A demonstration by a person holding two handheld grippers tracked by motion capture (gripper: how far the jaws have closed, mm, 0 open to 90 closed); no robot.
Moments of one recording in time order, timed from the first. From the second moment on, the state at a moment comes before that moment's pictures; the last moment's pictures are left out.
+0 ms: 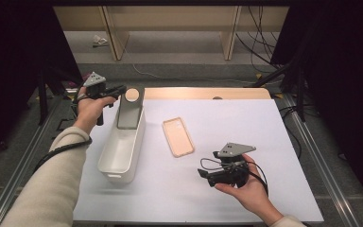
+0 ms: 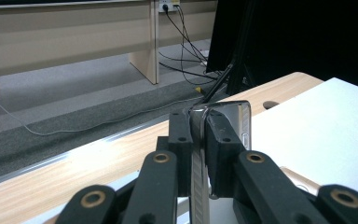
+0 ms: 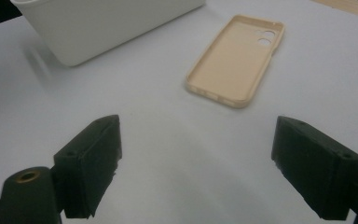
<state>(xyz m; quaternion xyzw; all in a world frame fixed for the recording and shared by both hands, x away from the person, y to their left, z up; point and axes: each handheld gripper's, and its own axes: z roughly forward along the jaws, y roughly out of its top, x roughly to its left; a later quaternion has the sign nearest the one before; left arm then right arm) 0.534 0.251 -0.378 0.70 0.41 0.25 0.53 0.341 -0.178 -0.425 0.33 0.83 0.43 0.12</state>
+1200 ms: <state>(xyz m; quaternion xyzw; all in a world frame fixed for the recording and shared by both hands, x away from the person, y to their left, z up) 0.537 0.253 -0.390 0.70 0.42 0.24 0.52 0.342 -0.178 -0.425 0.33 0.83 0.43 0.12</state>
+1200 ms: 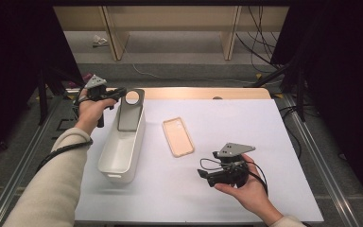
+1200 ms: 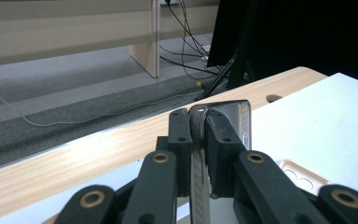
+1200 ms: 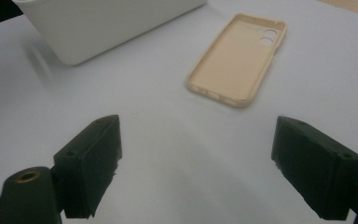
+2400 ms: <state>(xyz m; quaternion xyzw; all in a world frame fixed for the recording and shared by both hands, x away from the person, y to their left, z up) 0.539 0.260 -0.400 0.71 0.43 0.24 0.50 0.342 -0.177 -0.426 0.33 0.83 0.43 0.12</state>
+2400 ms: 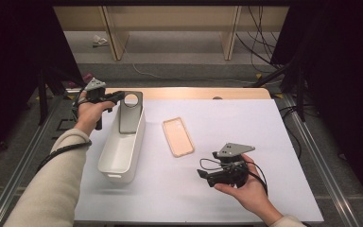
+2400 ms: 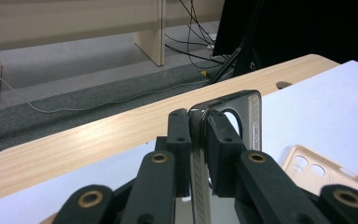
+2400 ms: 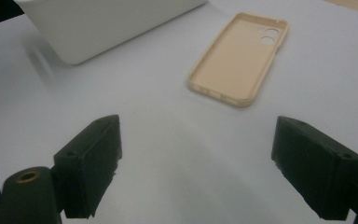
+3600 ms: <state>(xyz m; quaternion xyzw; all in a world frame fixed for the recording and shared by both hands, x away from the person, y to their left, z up) 0.545 0.247 -0.400 0.73 0.45 0.29 0.42 0.343 -0.178 -0.426 0.33 0.83 0.43 0.12</state>
